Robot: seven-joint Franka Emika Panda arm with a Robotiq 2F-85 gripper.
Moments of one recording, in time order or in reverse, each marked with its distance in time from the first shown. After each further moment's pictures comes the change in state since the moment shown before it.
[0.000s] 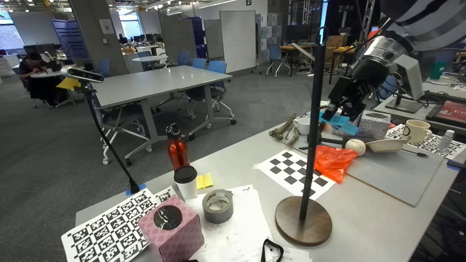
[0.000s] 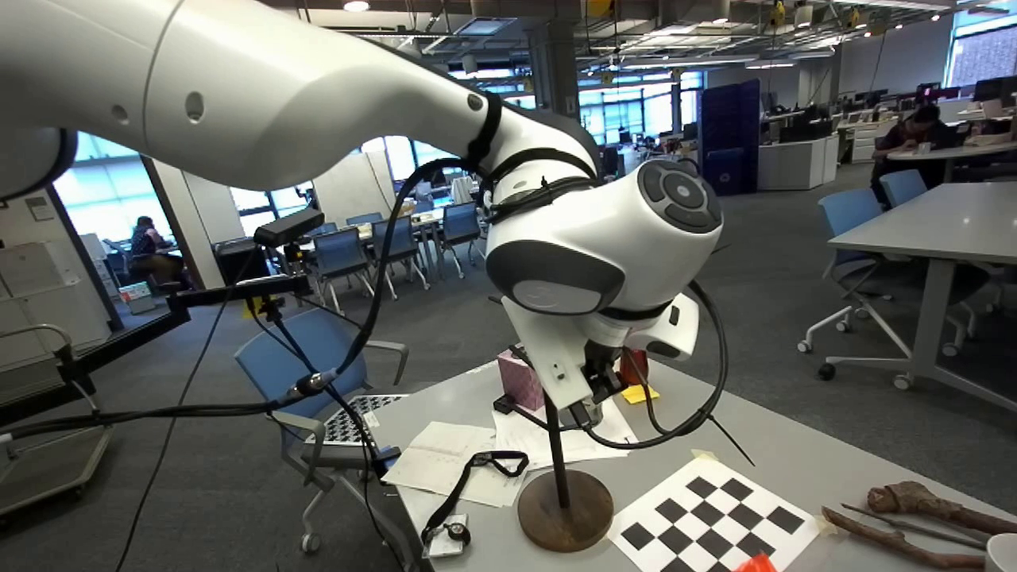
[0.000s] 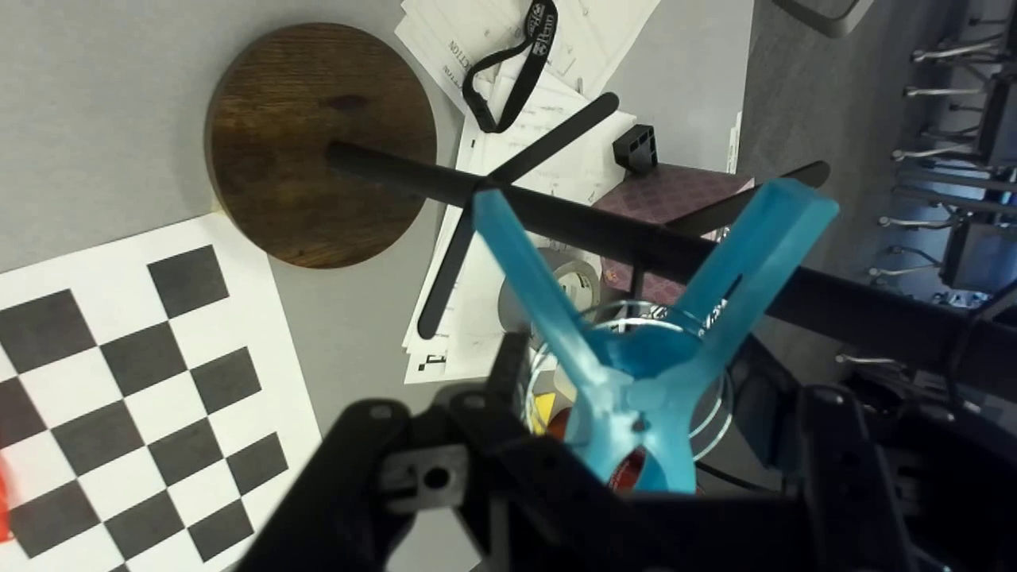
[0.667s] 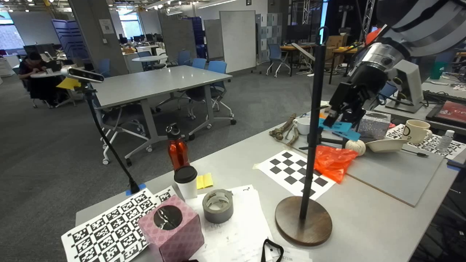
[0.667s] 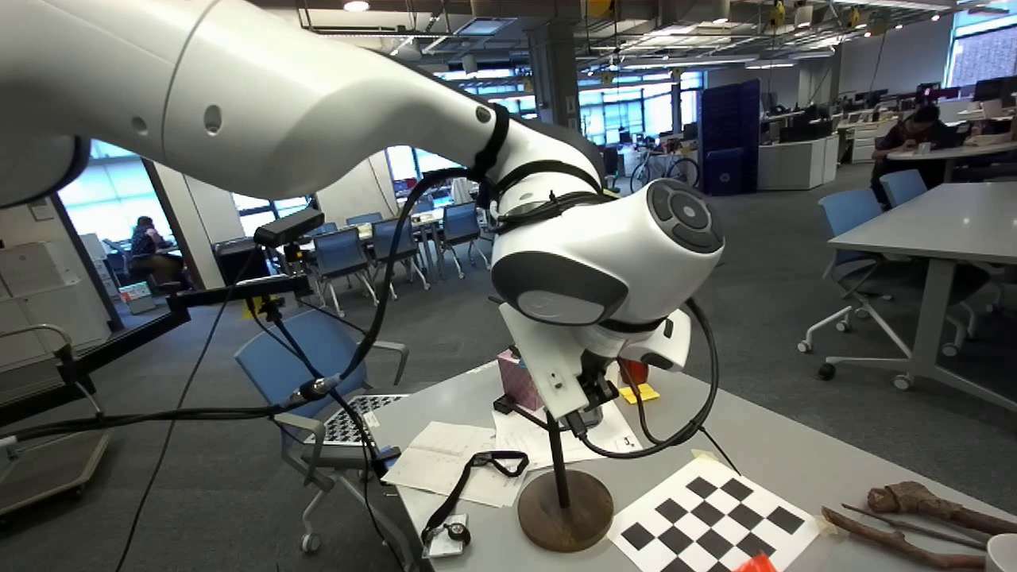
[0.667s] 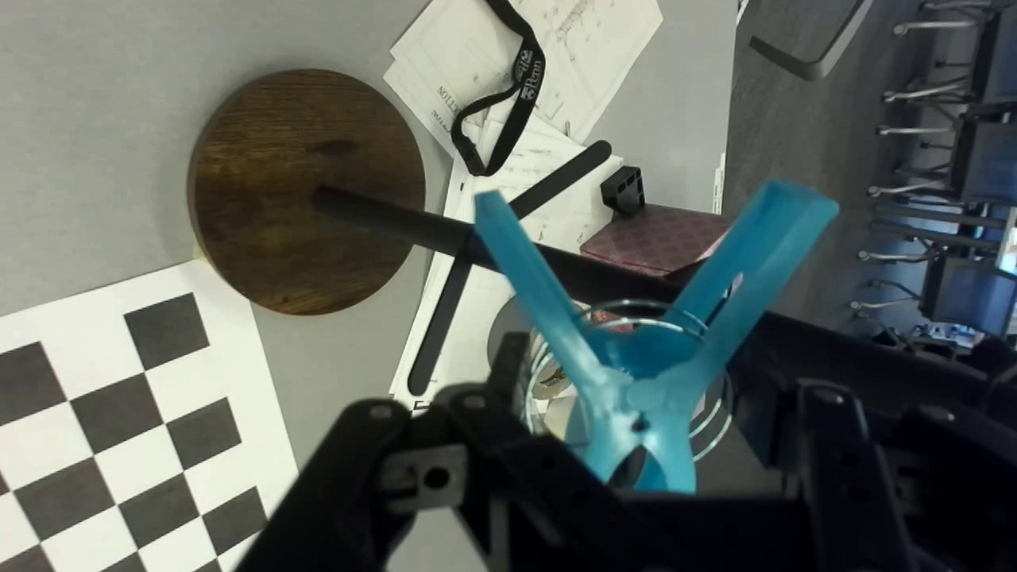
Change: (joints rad) arm 0.000 0.022 0.002 0.005 0.000 -0.052 -0.012
